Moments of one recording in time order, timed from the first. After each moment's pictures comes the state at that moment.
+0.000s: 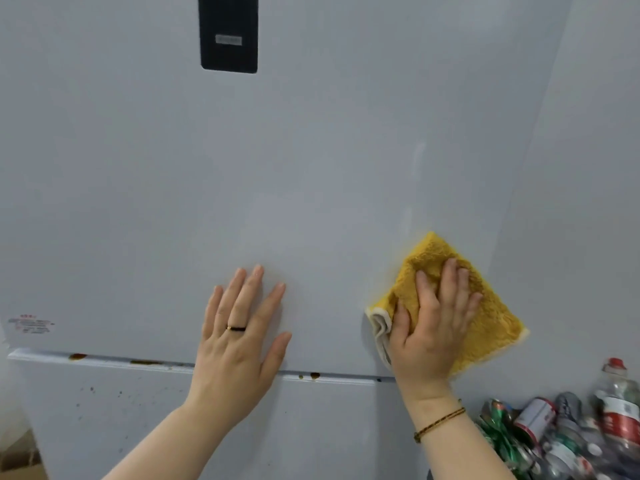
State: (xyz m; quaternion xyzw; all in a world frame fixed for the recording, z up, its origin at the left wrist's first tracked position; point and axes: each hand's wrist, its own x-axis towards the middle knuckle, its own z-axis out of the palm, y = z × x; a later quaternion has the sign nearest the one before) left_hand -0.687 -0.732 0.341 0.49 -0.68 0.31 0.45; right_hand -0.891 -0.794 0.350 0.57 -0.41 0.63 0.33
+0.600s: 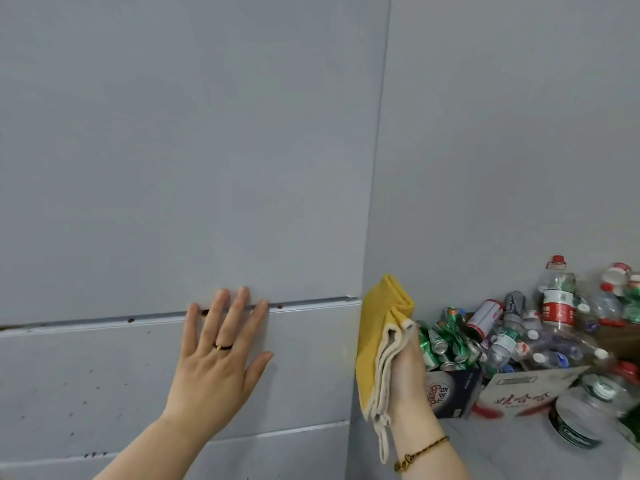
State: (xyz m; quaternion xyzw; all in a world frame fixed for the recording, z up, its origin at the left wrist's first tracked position) left_hand -0.773 -0.746 0.240 0.48 -0.73 0.39 0.28; right_hand -0.991 -0.757 0.246 0.22 -0.40 0.66 -0.60
